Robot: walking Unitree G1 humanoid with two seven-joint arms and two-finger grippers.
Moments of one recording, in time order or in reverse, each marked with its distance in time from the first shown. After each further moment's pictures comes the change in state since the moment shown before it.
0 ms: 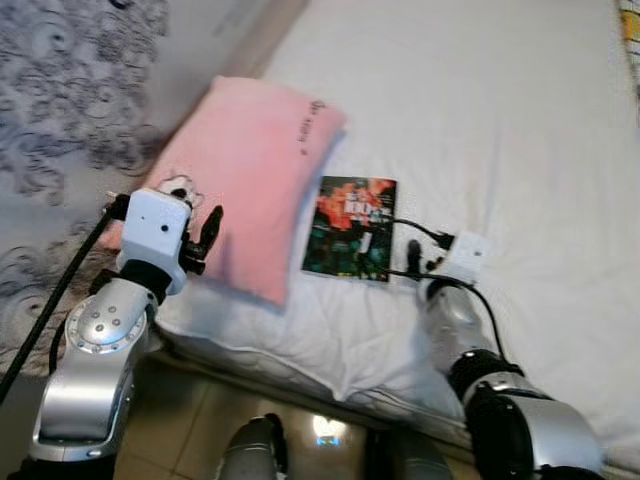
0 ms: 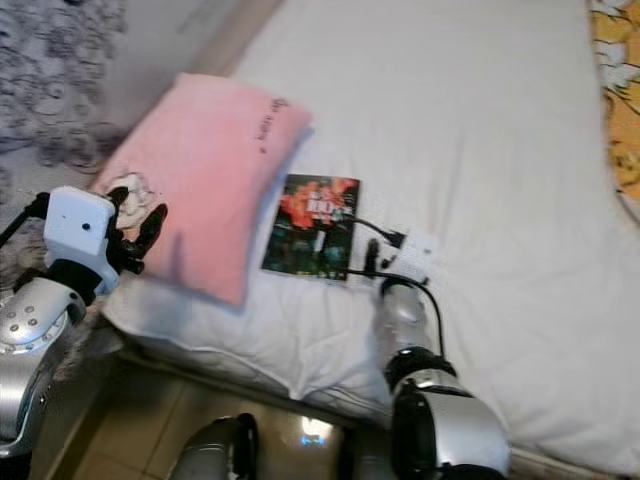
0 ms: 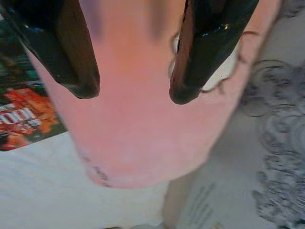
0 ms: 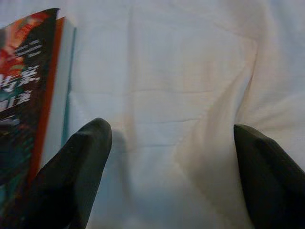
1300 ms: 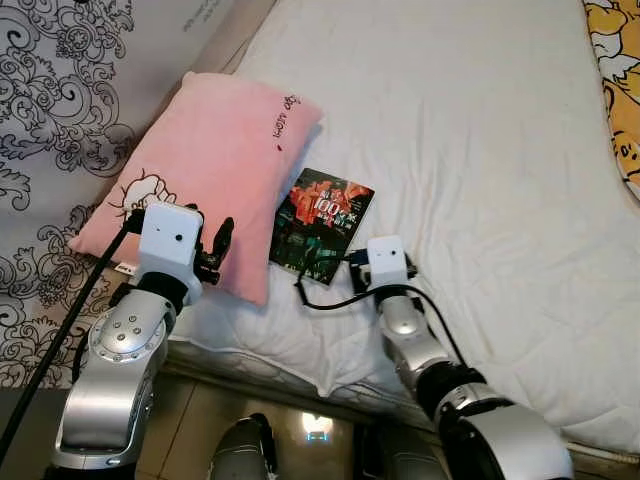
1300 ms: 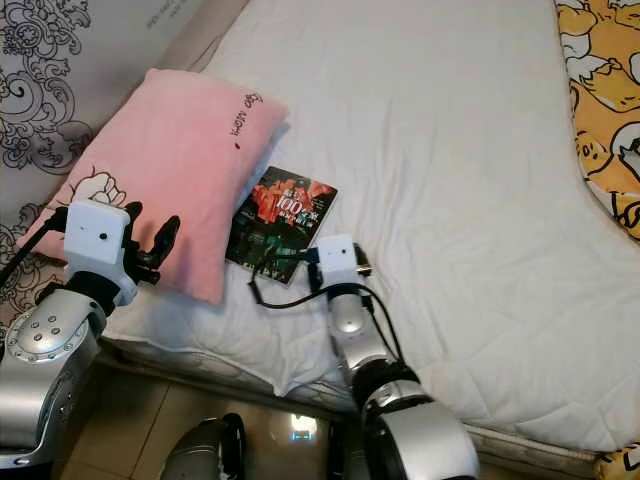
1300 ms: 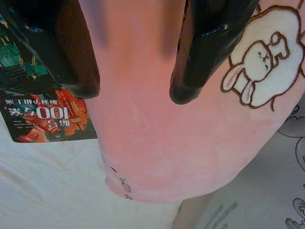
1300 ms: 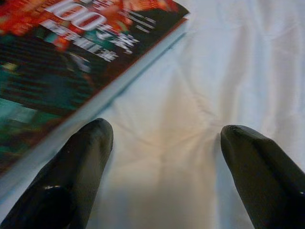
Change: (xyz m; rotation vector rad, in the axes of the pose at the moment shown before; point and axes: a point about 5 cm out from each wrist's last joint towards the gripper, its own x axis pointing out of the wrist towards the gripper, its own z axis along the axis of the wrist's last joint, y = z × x) left arm 0.000 -0.016 -0.009 -0.078 0.040 0.016; right arm -0.016 0.049 -0.023 -0.559 -0.066 0.181
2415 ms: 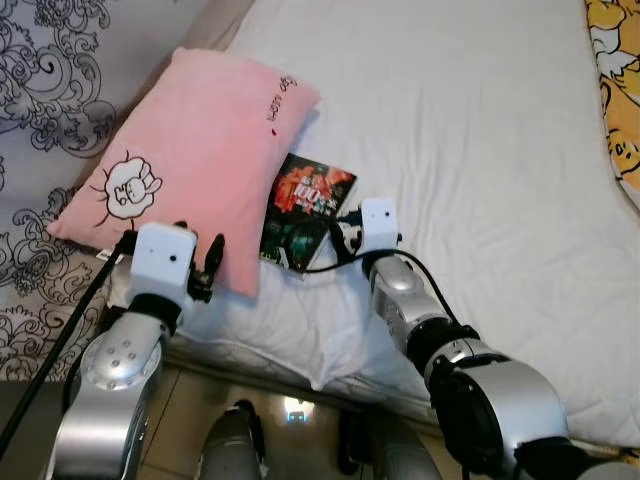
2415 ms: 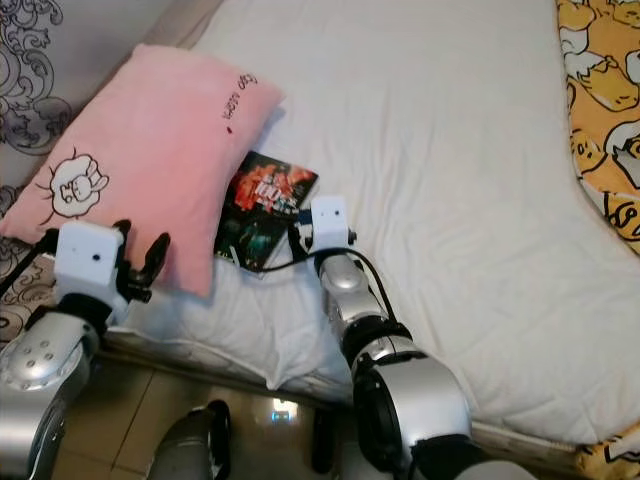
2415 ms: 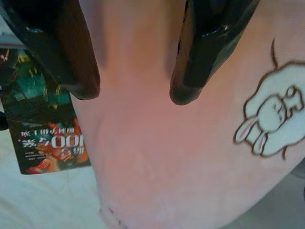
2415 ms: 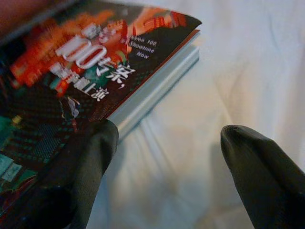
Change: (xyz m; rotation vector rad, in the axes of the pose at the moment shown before) left arm -0.015 -0.002 -0.006 0.023 0.026 0.043; right arm 0.022 0.015 0.053 0.188 -0.021 0.190
